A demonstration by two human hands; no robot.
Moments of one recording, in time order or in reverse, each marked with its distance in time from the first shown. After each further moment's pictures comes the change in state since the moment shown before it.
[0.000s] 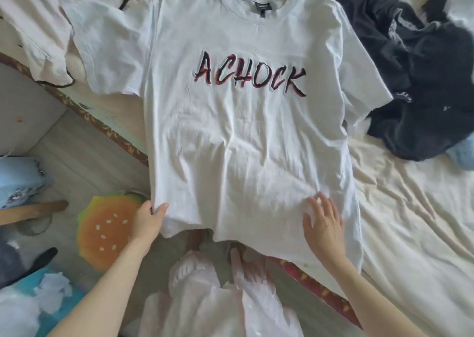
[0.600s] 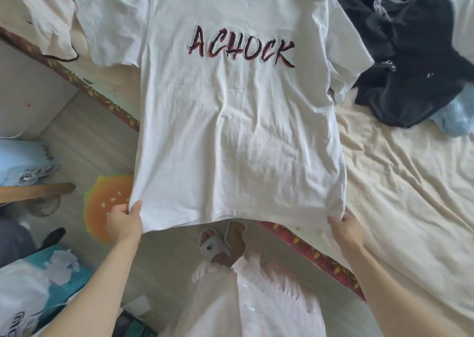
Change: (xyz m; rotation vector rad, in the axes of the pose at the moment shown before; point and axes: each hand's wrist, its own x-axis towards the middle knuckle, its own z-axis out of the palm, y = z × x) left_hand -0.062 -0.058 -0.021 0.062 0.382 -0.099; right_hand -0.050 0.092 0.013 0.480 -0.092 0.617
